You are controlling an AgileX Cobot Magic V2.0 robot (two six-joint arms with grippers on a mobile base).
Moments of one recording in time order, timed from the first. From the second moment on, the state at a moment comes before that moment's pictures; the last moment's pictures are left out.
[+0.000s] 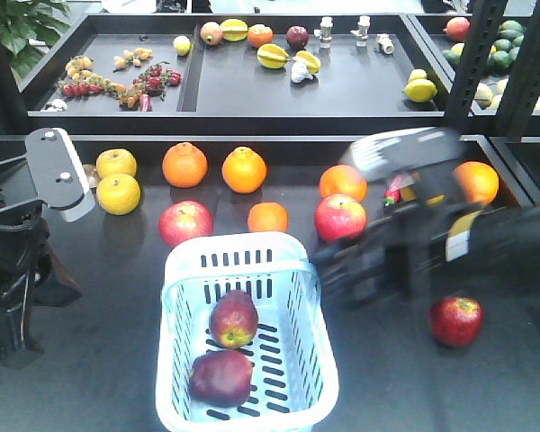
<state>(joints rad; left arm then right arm) -0.36 1.25 -1.19 -0.16 1.23 0.71 0.57 1.20 -0.96 0.18 0.59 0.08</state>
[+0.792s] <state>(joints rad) -0.36 1.25 -1.19 -0.16 1.23 0.71 -0.05 1.55 -1.00 0.09 0.81 -0.09</state>
